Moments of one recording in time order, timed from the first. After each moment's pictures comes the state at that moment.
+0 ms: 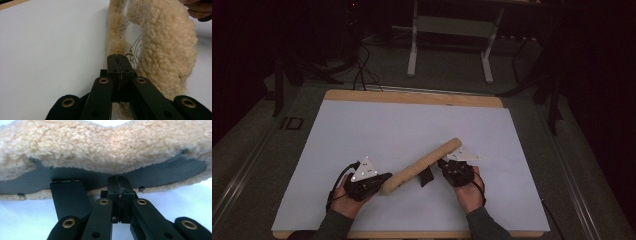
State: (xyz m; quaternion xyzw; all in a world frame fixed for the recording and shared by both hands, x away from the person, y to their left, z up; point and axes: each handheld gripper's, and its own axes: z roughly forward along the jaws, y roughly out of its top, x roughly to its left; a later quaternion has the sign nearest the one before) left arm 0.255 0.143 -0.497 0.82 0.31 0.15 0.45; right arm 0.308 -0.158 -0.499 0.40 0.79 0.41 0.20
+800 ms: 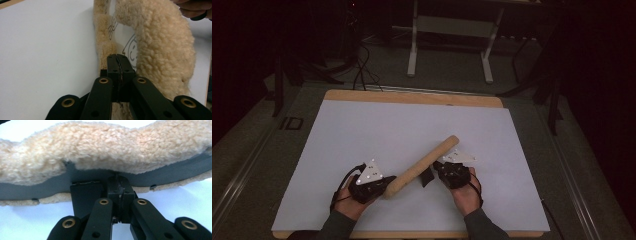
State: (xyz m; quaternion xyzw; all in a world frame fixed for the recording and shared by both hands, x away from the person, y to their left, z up) left arm 0.252 0.131 -0.498 0.83 0.28 0.15 0.45; right arm 0.302 -0.148 -0.496 0.39 0.80 0.42 0.18
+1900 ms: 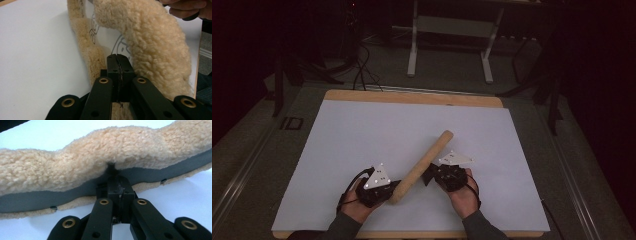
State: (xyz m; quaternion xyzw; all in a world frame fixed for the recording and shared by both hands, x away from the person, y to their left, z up) left arm 0.246 0.112 -0.500 0.84 0.25 0.14 0.46; right arm 0.292 -0.138 -0.489 0.37 0.81 0.43 0.16
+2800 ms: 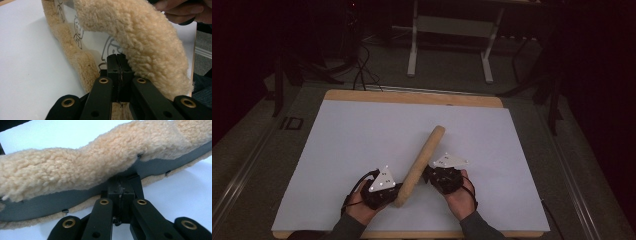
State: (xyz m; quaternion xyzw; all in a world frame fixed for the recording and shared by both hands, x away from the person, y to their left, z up) left arm 0.244 0.101 -0.502 0.84 0.24 0.13 0.46; right arm 0.286 -0.127 -0.489 0.35 0.82 0.43 0.16
